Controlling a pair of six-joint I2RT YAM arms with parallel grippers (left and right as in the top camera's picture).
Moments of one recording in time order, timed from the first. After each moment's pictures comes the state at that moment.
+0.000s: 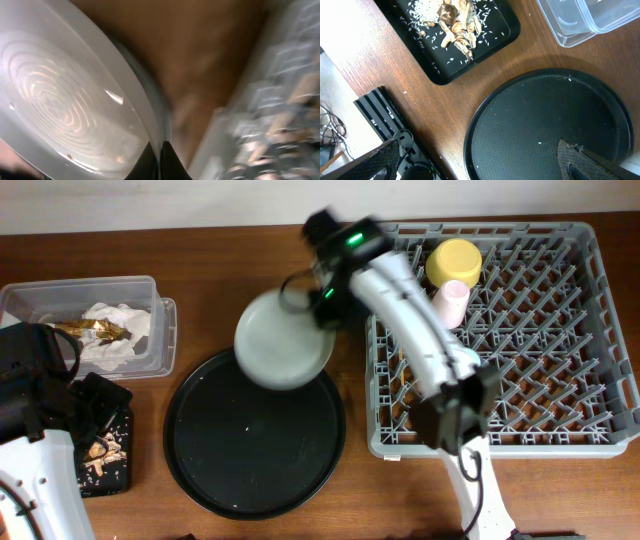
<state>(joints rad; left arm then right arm) 0.37 1.28 1.49 -1.56 -0.15 -0.69 0.48 2.37 2.60 -1.65 -0.14 0.29</state>
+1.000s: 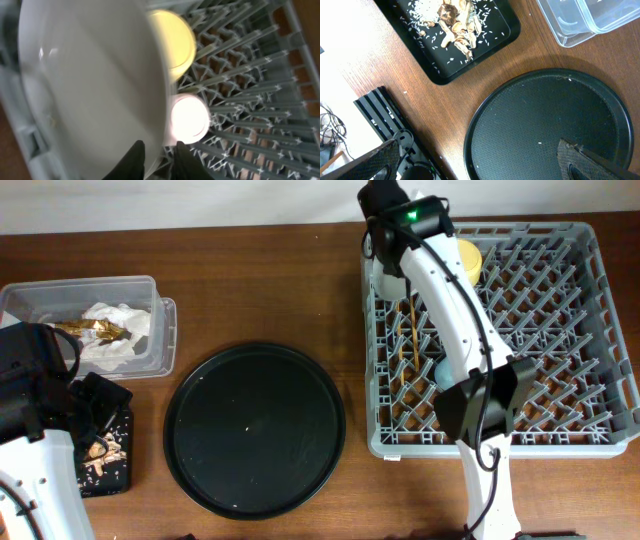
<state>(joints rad) 0.37 1.28 1.49 -1.56 -0.15 -0.69 0.34 2.33 2.50 -1.48 0.61 0.59</state>
